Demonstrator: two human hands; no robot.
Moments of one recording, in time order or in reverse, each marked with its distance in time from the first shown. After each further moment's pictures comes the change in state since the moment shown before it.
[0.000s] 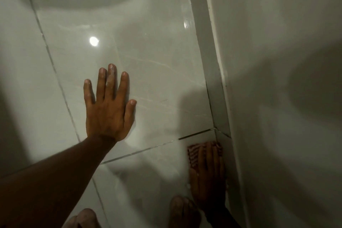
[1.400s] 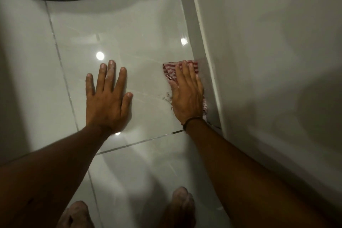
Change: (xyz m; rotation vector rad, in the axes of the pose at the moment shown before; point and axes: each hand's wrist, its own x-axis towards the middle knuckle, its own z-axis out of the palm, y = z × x) left_hand -0.002 0.007 -0.011 -0.062 -0.035 -0.023; right_hand 0.206 -0.065 -0.074 0.292 0.268 -0.132
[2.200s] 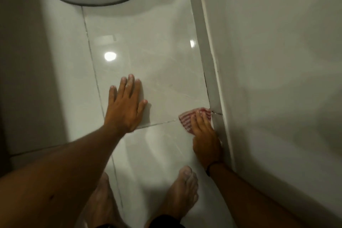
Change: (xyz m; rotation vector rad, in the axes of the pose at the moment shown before) left_hand -0.056 0.006 -0.027 -0.064 -0.277 -0.034; right_hand -0.164 0.042 -0.021 -0.136 -0.253 -0.052
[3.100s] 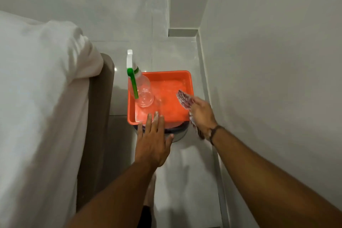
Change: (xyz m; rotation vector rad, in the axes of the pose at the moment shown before) left_hand 0.153 -0.046 -0.456 -0.081 0.113 -0.184; right_hand 0.416 -0.359 -0.471 1.077 -0.155 0.230
